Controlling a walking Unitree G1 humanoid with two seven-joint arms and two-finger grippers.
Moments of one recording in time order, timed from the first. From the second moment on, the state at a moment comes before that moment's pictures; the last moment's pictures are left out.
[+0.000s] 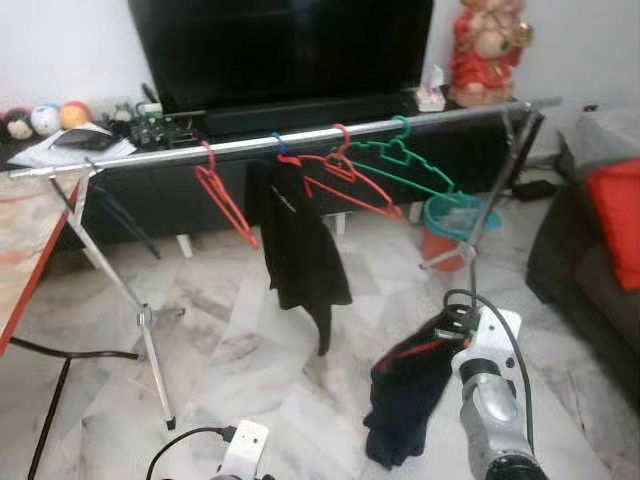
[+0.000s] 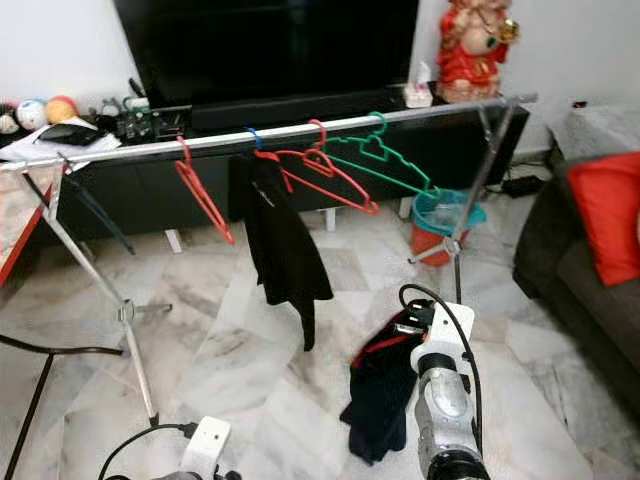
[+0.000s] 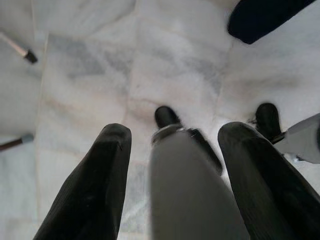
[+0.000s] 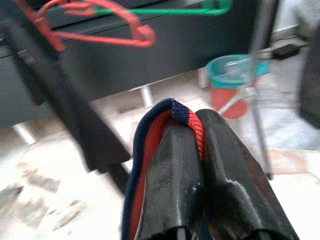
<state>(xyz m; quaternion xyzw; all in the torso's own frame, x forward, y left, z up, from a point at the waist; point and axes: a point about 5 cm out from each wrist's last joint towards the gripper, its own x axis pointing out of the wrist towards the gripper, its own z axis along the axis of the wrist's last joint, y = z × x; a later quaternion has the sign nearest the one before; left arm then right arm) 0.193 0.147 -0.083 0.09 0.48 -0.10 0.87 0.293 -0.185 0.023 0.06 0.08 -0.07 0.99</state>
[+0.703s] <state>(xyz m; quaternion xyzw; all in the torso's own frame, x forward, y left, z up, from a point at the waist) 0.193 0.143 -0.084 0.09 0.48 -0.10 0.87 0.292 -0.186 0.023 0.05 0.08 -0.06 0.99</state>
